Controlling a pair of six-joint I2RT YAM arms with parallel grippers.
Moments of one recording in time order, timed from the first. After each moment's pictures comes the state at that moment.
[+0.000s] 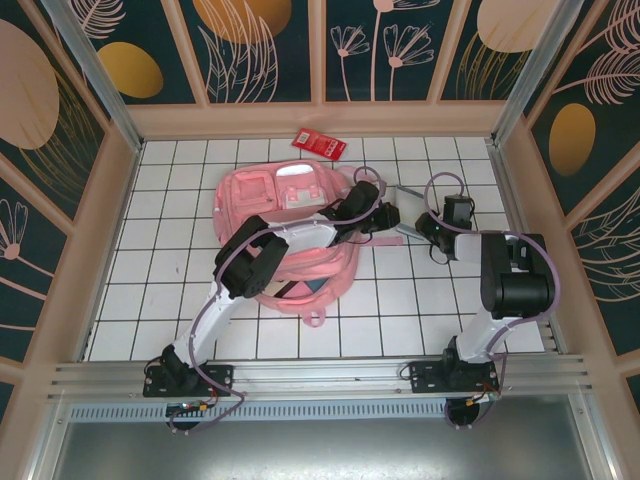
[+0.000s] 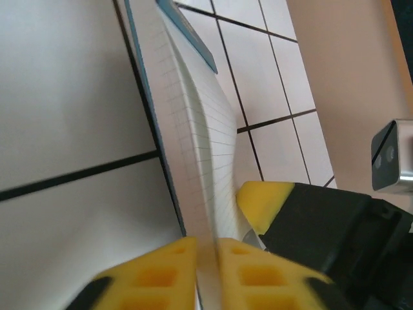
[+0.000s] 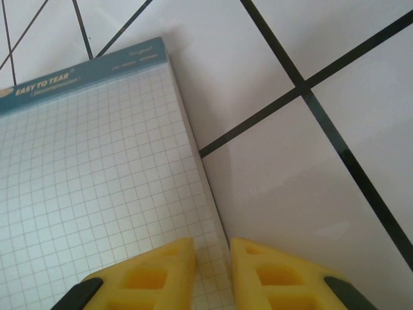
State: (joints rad) left arm -0.84 2.42 1.77 0.14 0.24 -0.90; right arm 0.01 1.70 0.70 0.23 -0.18 0.63
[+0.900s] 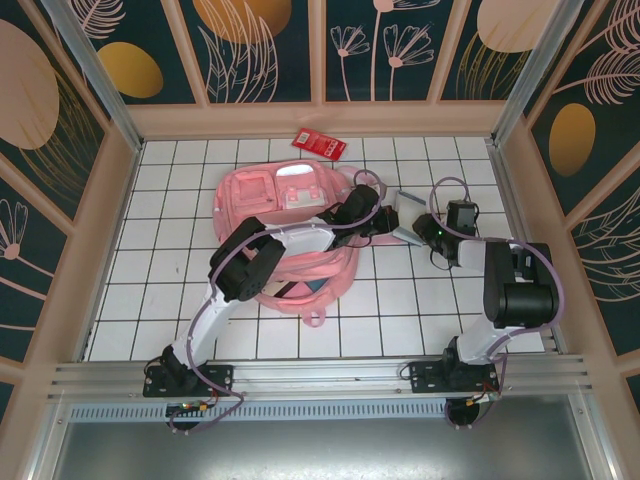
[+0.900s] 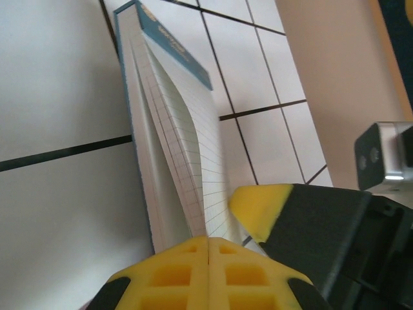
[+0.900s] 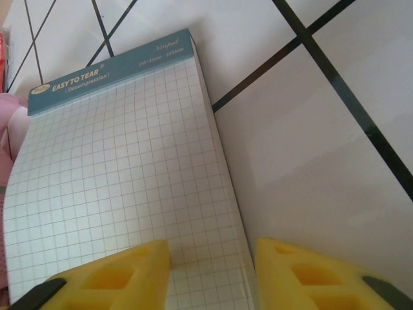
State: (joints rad) left arm -0.85 2.35 1.68 0.18 0.23 -0.88; right arm -0.02 1.63 0.64 0.23 -0.27 0.69
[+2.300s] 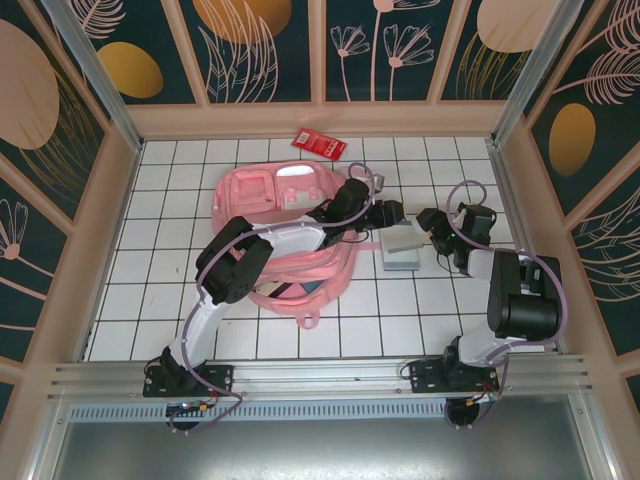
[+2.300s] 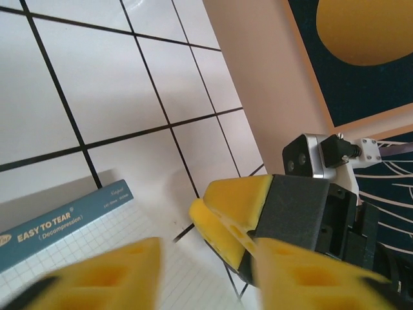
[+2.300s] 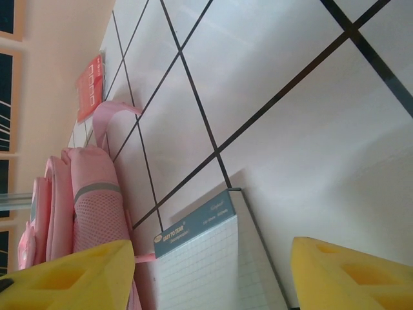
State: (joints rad) left arm -0.83 2.25 1.59 0.28 0.31 -0.90; right arm -0.12 1.56 0.55 0.36 -0.52 0.81
